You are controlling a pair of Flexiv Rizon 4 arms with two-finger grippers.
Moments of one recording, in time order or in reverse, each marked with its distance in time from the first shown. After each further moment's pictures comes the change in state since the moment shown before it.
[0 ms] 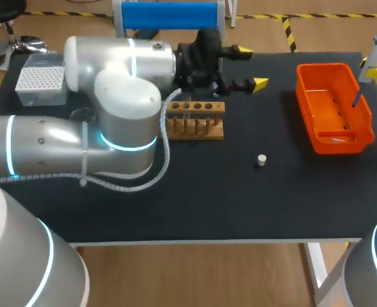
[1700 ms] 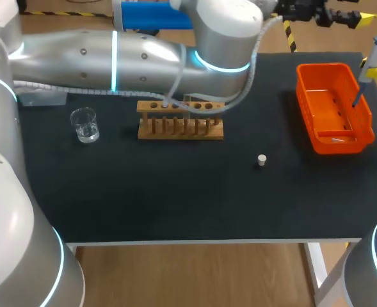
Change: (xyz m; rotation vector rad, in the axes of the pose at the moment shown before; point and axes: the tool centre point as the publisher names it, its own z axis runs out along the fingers) left arm -0.006 -0.152 0.183 0.050 0.204 0.078; right arm 0.000 0.000 0.000 0.000 0.000 0.000
